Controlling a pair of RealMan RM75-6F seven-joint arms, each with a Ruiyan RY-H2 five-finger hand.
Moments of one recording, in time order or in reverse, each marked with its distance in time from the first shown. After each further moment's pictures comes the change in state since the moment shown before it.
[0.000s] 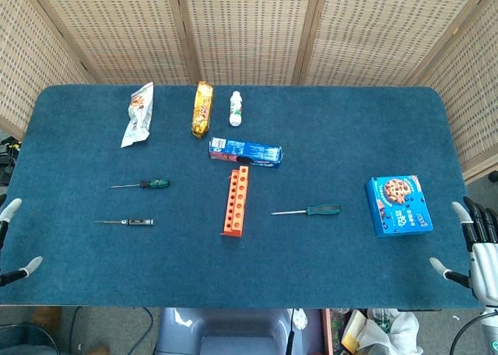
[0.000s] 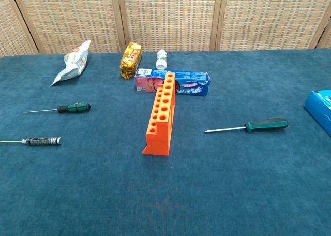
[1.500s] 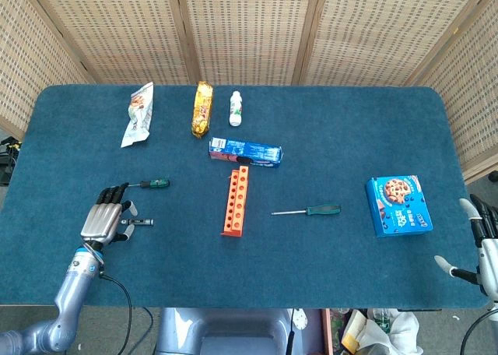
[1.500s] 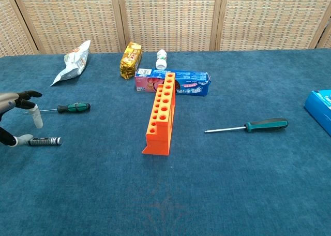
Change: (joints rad) left arm -0.434 -0.443 -0.099 0.249 -0.468 -0.534 0.321; right arm 0.012 0.041 0.010 0.007 0.041 -0.055 0.124
